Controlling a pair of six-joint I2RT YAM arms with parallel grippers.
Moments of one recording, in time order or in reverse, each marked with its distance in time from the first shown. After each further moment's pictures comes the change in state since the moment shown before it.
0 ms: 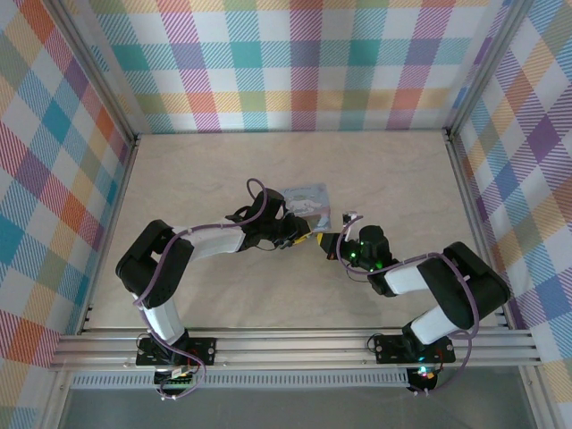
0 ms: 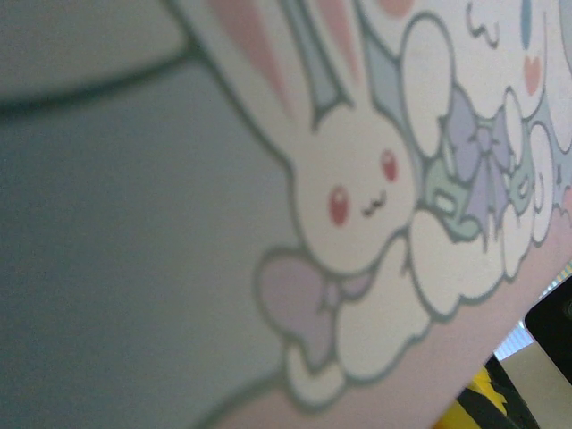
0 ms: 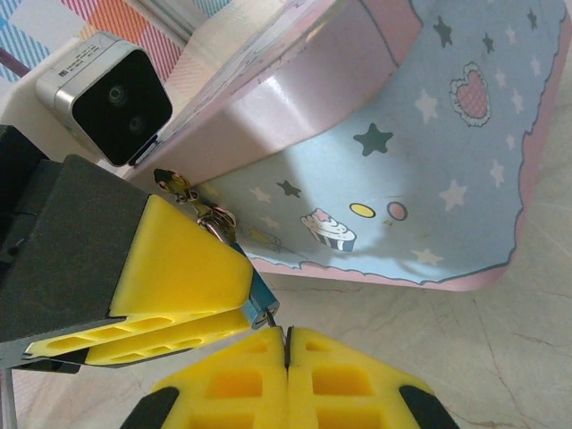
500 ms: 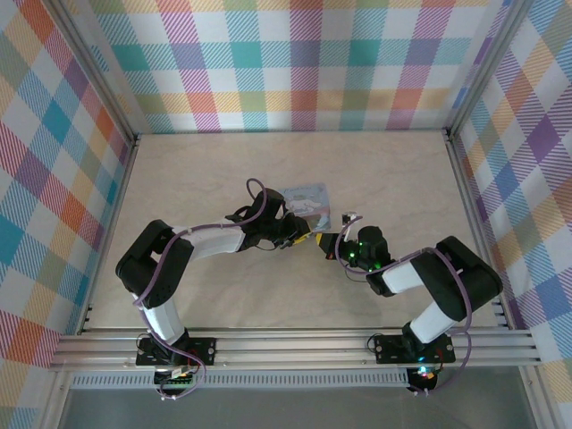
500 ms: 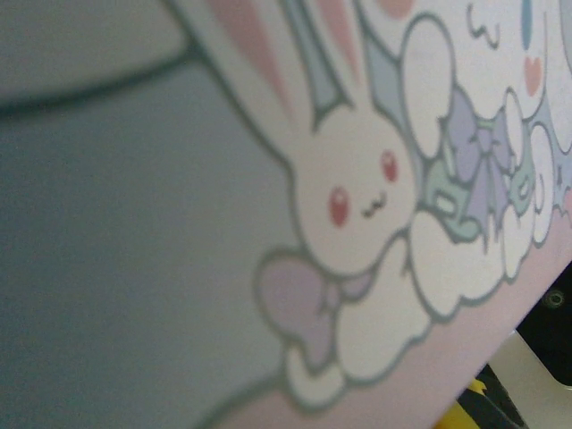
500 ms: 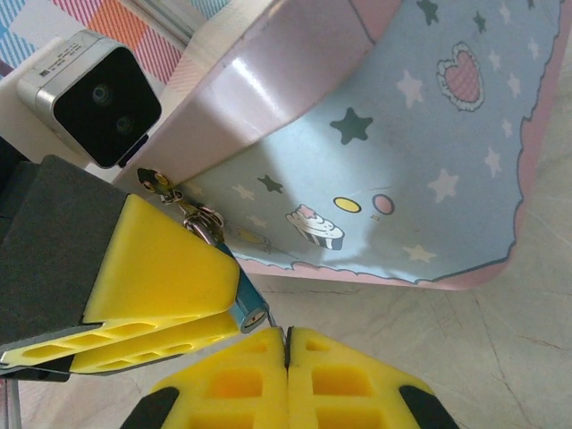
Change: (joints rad) left arm 0.000 0.000 0.000 0.001 0.000 -0.001; right arm 0.001 0.063 0.000 0.071 -0.001 0.029
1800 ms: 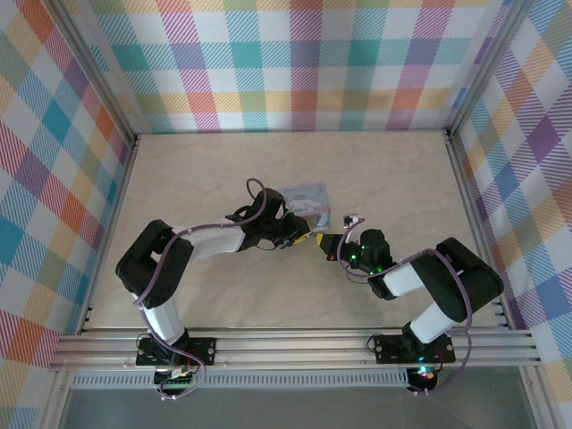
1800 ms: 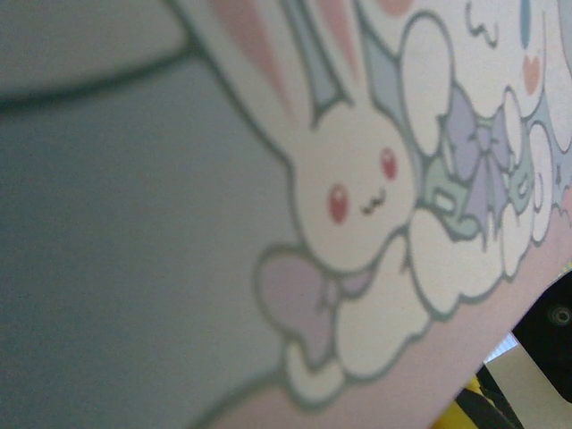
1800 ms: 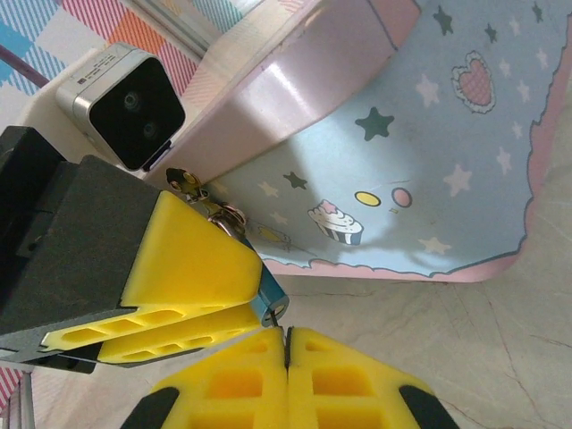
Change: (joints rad) left arm 0.000 0.000 0.002 -0.001 0.000 -0.003; right arm 0.006 -0.006 -0.033 0.071 0.005 0.017
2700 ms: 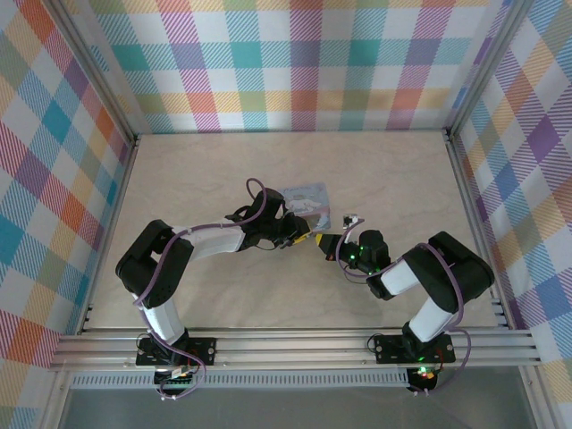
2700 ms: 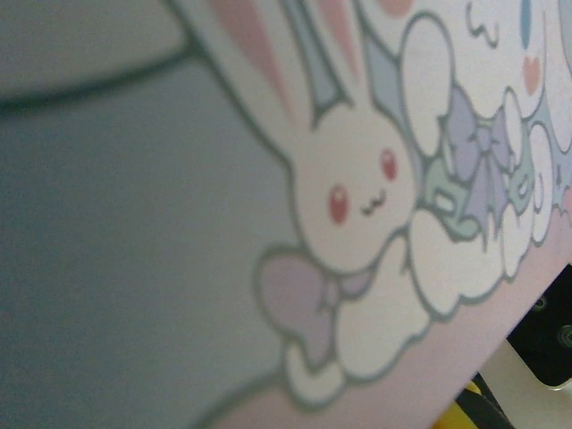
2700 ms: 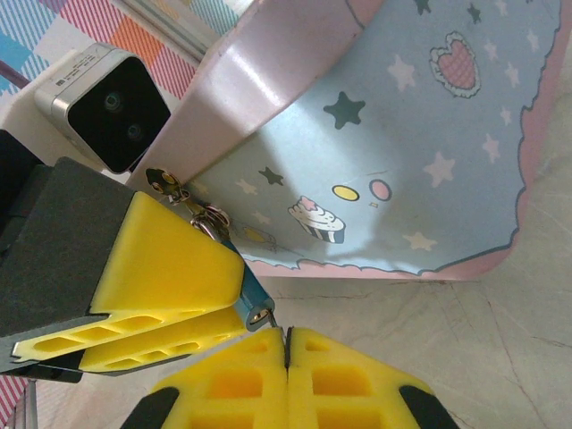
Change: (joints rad) left arm 0.000 0.000 0.000 0.000 0.000 0.000; right arm 0.000 0.068 0.002 0.074 0.002 0.027
